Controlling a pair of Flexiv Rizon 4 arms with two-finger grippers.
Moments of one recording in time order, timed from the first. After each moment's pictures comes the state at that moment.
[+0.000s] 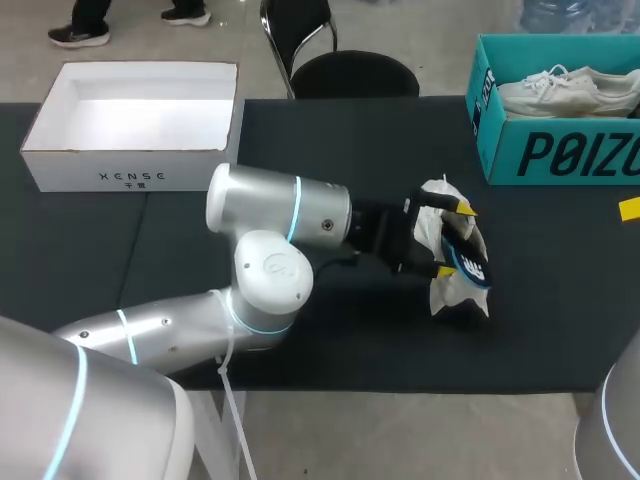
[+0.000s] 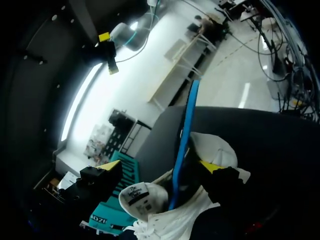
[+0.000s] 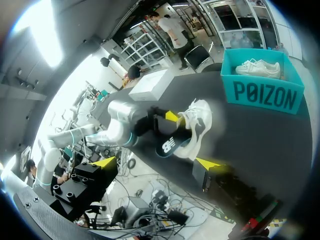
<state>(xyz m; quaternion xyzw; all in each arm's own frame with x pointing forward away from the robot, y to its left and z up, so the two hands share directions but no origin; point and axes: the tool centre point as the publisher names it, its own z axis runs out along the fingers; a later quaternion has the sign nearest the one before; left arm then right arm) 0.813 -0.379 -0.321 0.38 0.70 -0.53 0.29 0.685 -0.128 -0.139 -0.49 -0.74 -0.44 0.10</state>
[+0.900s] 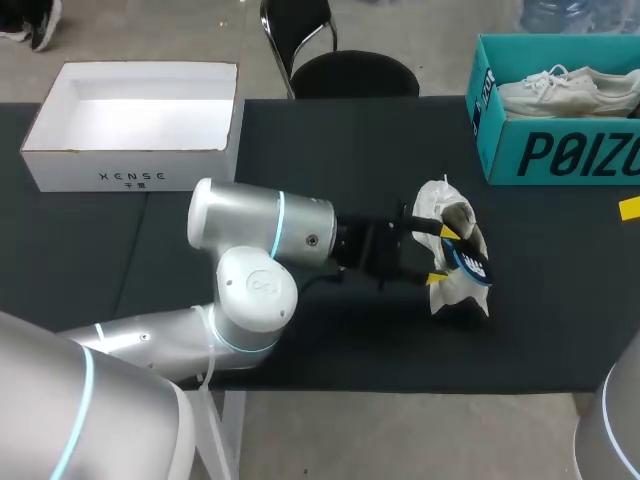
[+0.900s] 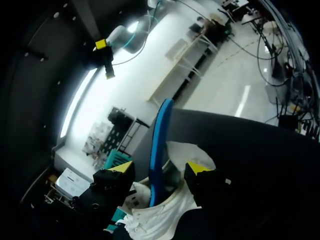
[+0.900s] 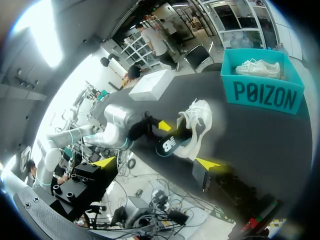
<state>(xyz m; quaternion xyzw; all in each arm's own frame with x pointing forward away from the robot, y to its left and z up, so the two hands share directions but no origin) 0.790 -0.359 -0.327 0.37 0.71 -0.52 0.28 0.685 -0.127 -0.138 -0.50 -0.74 -0.44 0.10</state>
